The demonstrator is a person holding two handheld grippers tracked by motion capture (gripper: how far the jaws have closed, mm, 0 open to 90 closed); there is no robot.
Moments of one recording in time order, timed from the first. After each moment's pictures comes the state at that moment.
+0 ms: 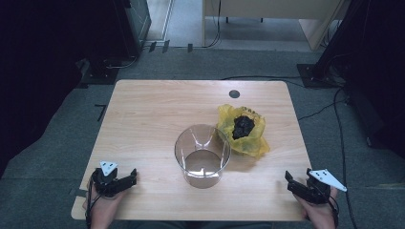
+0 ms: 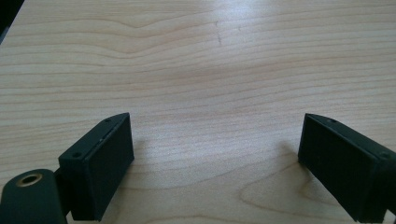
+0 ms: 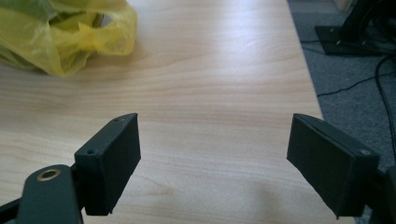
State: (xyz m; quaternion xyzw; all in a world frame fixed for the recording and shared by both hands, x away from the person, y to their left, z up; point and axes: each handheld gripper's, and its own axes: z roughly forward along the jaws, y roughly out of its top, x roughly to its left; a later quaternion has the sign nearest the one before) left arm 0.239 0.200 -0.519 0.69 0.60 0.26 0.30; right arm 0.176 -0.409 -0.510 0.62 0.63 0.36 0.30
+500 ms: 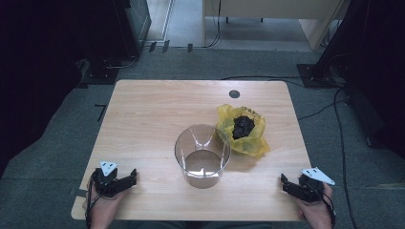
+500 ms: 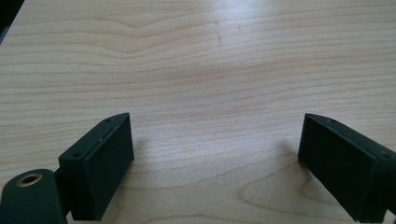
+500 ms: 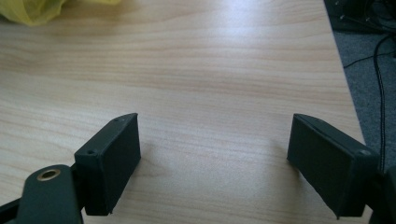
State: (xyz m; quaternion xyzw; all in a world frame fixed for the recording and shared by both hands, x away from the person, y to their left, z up) left arm 0.239 0.200 -0.519 0.69 0.60 0.26 0.30; right arm 0.187 -0.400 -0.525 0.63 0.66 0.30 0.27
